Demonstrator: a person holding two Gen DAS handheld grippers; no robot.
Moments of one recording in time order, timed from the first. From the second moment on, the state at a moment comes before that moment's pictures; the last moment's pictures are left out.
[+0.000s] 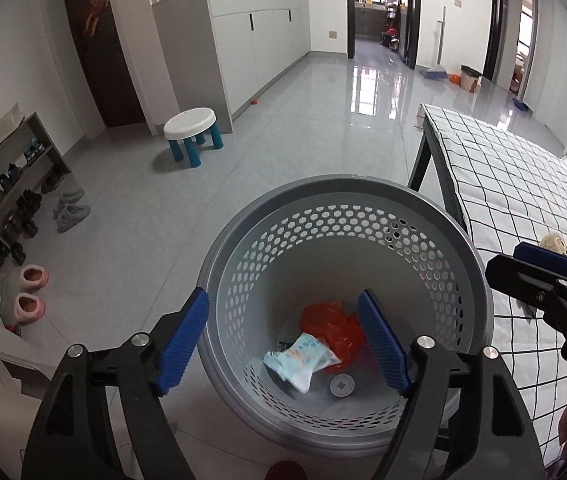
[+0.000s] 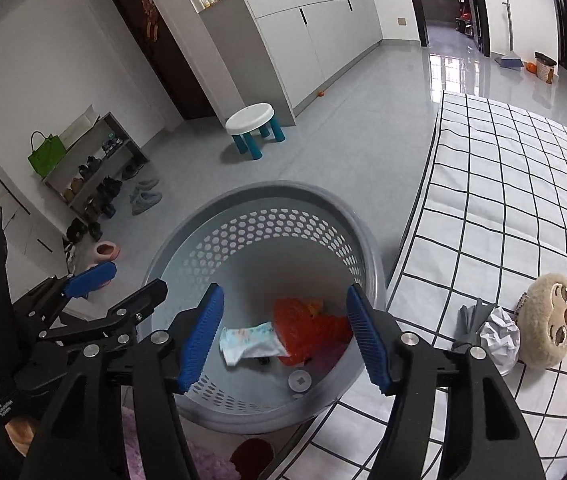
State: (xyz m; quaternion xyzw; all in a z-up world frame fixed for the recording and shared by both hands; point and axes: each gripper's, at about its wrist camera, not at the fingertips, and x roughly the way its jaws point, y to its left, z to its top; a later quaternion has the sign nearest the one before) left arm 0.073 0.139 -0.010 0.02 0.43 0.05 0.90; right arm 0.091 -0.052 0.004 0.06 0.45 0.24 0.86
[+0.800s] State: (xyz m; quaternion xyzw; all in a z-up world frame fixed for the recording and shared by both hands) left arm 0.069 0.138 -0.002 0.02 0.41 0.06 0.91; right arm 0.082 -0.063 0.005 0.07 0.45 0.22 0.87
